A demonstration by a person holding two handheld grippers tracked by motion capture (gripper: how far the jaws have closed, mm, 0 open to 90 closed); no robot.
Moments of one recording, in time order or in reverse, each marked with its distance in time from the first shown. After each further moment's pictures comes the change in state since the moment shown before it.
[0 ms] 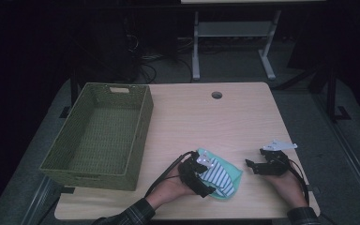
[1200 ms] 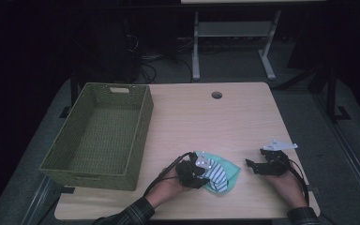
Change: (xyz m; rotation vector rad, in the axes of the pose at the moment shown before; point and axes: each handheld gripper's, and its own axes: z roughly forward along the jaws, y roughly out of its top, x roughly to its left) left arm 0.004 -0.005 -0.004 0.023 0.078 0.050; right arm 0.000 0.000 0.000 -0.001 -0.005 0.007
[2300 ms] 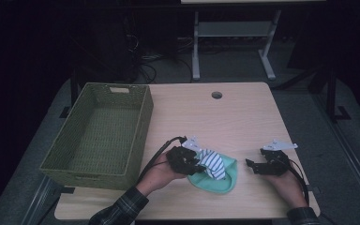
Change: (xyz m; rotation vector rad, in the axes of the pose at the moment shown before) left arm 0.027 0.015 -0.050 -0.108 -0.083 -0.070; right arm 0.000 0.000 0.000 0.001 -0.002 -0.001
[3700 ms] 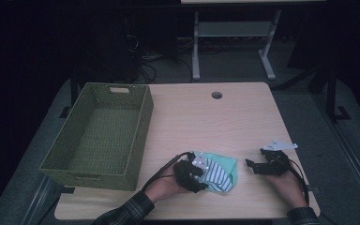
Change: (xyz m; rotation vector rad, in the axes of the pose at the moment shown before) left arm -0.020 -0.027 0.046 0.127 0.037 0.116; right arm 0.000 0.000 0.000 -0.001 -0.001 0.000
